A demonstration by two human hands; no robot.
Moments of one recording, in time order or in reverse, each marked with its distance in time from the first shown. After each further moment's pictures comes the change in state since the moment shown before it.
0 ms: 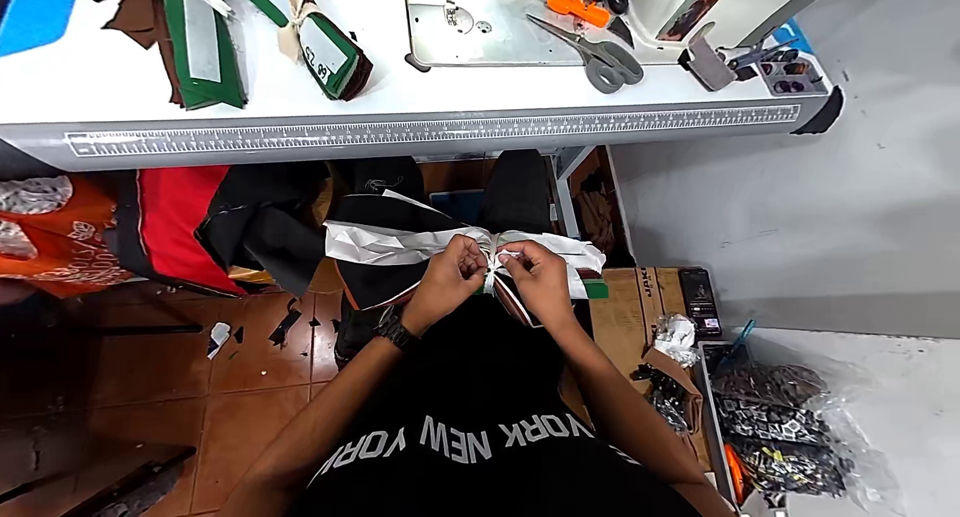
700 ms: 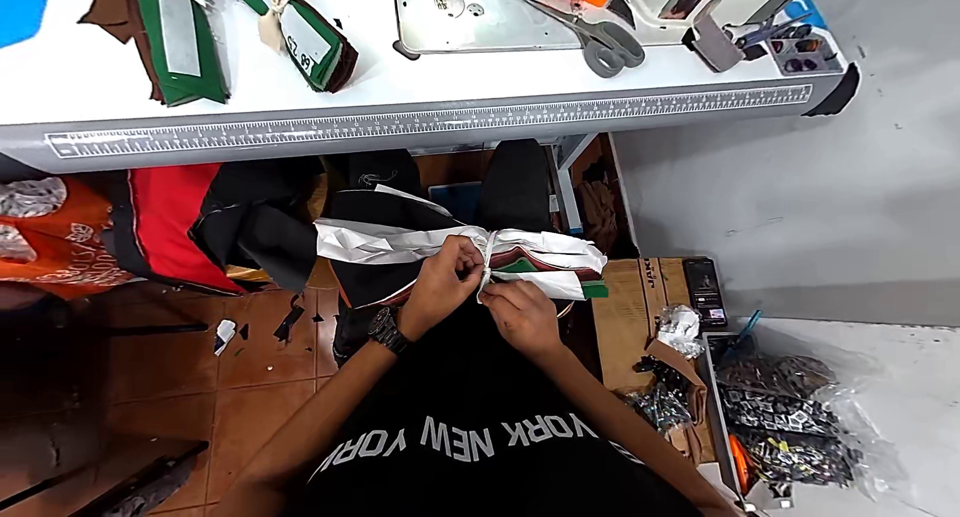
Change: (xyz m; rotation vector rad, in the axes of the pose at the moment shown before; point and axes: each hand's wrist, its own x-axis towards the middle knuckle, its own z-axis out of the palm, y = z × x) left_hand -0.009 0.005 0.002 0.219 0.075 0.208; right_hand -0.058 0.025 0.018 -0.483 0.040 -0.631
